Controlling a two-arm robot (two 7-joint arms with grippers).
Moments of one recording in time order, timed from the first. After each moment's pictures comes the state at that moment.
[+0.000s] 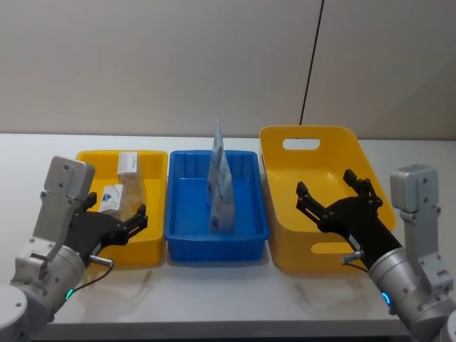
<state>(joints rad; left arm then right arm) -0.17 0.33 0.37 -1.69 -0.32 0.33 0.03 -0.01 0.34 -0.23 -1.77 0.29 0.03 0.07</state>
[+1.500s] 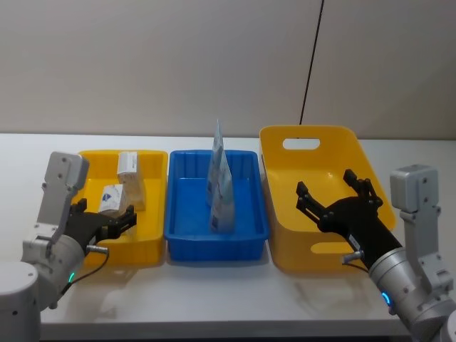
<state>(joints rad) -0.28 0.24 0.33 -1.50 -0.31 0.39 0.04 -0.01 0.34 -0.23 -1.77 0.29 0.03 0.07</state>
